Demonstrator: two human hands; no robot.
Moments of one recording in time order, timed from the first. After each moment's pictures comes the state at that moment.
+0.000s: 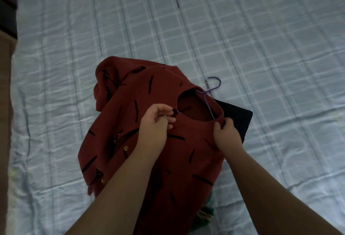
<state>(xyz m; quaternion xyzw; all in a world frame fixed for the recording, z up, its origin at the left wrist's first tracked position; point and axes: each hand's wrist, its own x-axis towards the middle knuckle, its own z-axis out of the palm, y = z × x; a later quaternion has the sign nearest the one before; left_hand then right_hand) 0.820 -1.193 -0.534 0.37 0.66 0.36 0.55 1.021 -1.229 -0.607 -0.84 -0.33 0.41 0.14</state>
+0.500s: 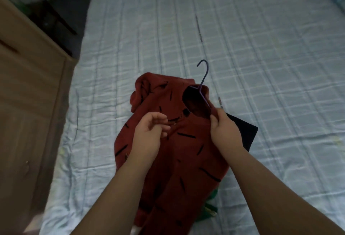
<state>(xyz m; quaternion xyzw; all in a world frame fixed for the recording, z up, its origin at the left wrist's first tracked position) 0.770 -1.257 -0.425 0.35 0.67 0.43 0.49 0.976 -1.234 -0.495 -0.74 -0.54 0.32 0.23</state>
